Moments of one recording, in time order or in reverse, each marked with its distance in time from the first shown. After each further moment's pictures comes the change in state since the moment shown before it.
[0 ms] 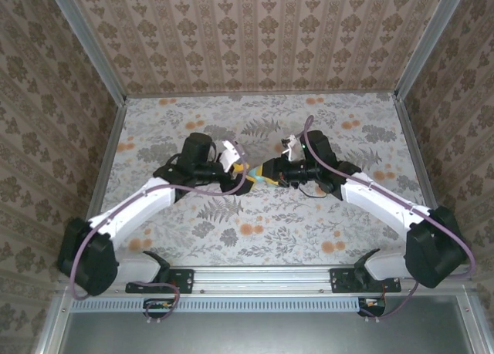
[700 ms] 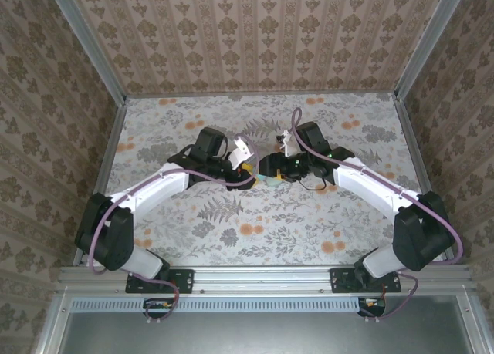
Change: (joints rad) left arm -0.014 0.235 0.156 -0.154 0.055 0.149; right arm -0.028 0.139 0.191 -0.309 0.066 -0.389
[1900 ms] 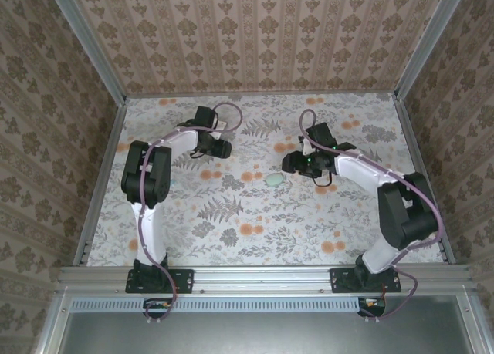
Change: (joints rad) left arm 0.262 0.632 0.465 -0.143 -0.541 -0.267; right arm -0.168 0.141 -0.025 -0.044 0.292 -0.151
